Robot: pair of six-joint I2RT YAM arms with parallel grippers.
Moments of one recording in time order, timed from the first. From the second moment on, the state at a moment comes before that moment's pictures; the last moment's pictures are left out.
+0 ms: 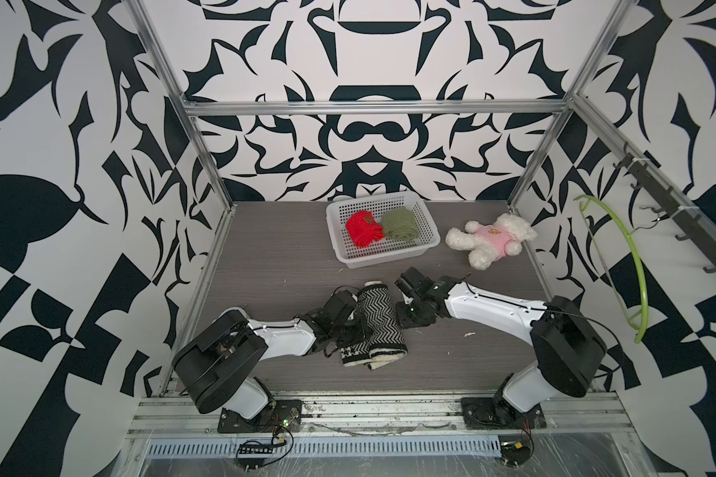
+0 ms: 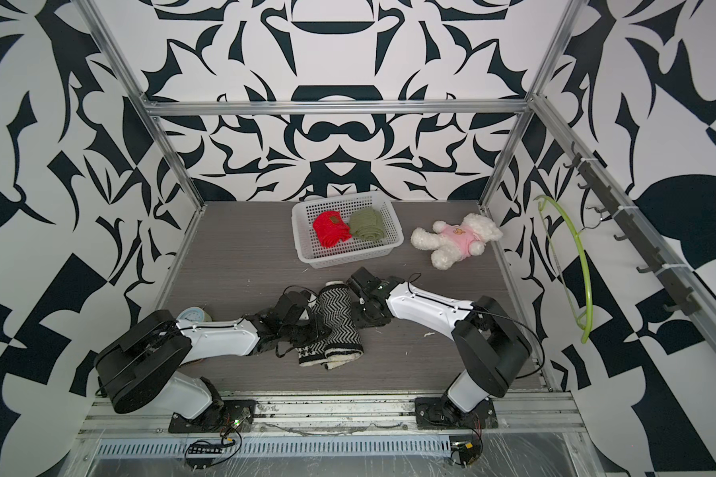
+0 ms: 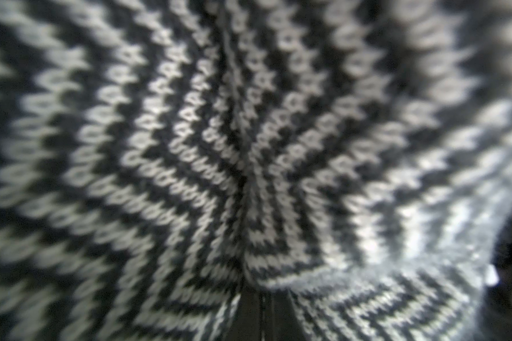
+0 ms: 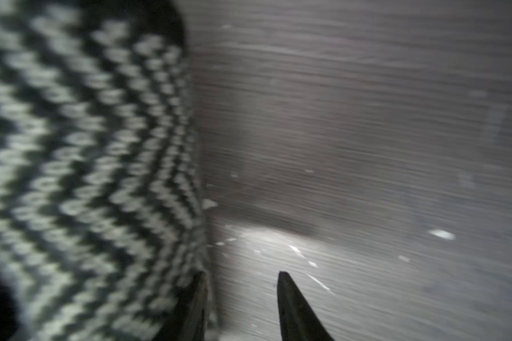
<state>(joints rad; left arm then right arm) -0.82 1.51 0.51 0.16 0.30 -1.03 0.77 1.57 0.96 -0.62 -0.11 0.62</state>
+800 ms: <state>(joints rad) -0.75 1.50 0.48 0.14 0.30 -1.03 0.81 1.77 0.94 -0.13 -0.46 0.76</state>
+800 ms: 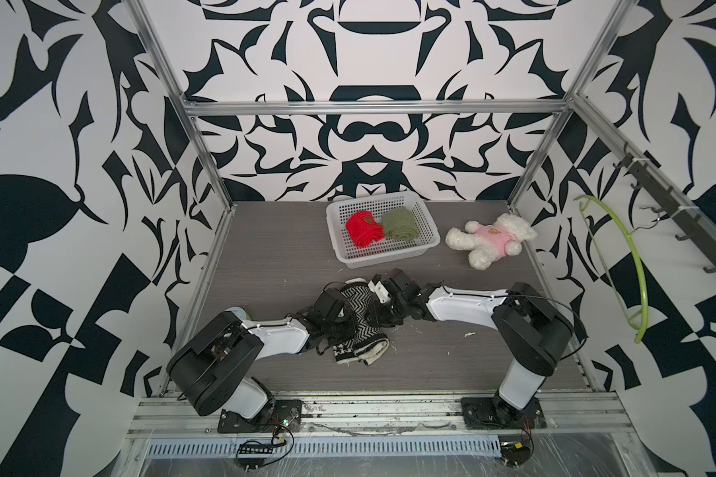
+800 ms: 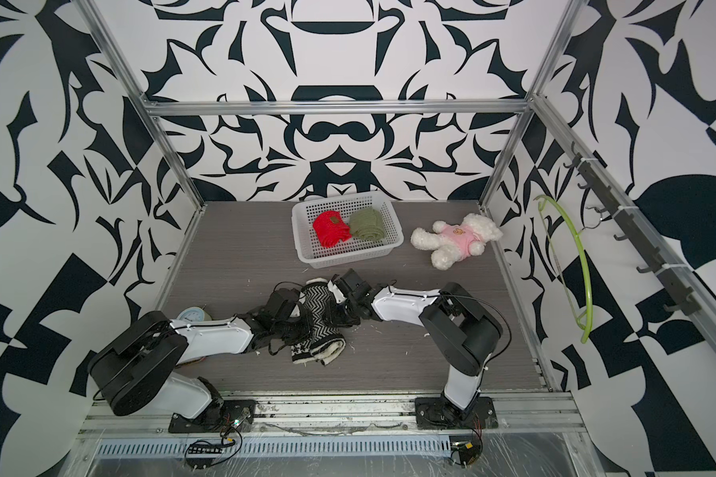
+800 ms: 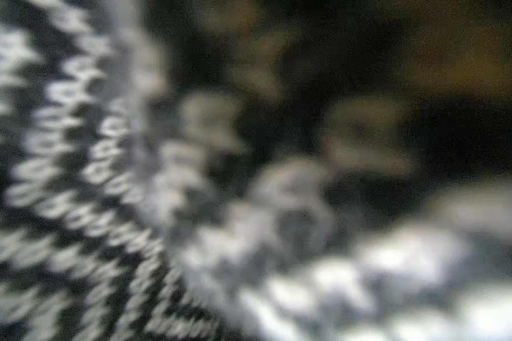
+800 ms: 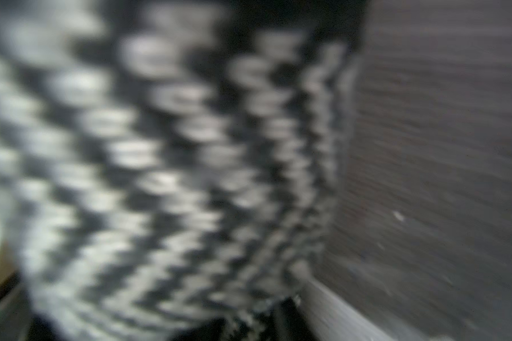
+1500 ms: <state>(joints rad) -0.58 1.07 0.43 -0.25 0.34 -0.91 0.94 1.83 1.05 -0.32 -0.25 0.75</state>
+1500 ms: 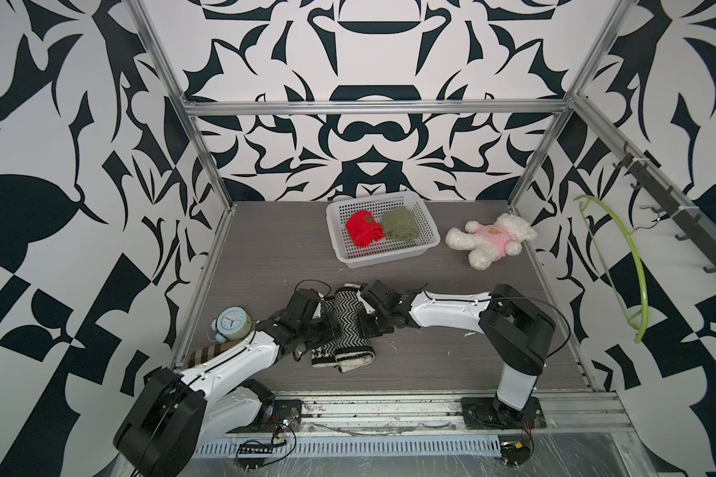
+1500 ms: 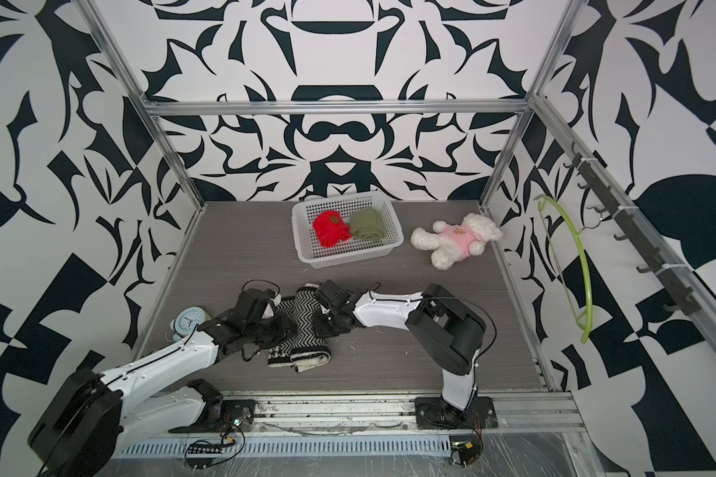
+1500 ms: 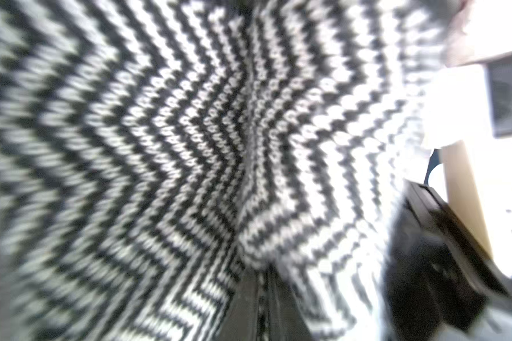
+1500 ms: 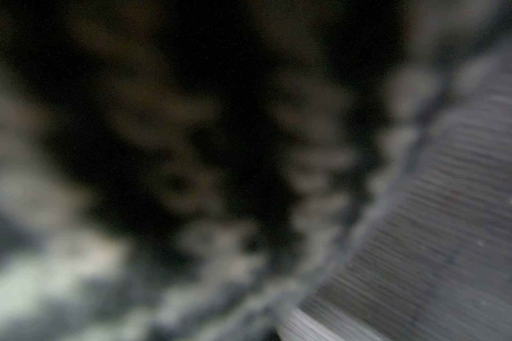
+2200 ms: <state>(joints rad) -0.56 1.05 0.49 -0.22 0.47 -0.93 0.95 1.75 1.07 -0.55 -0.12 0.70</state>
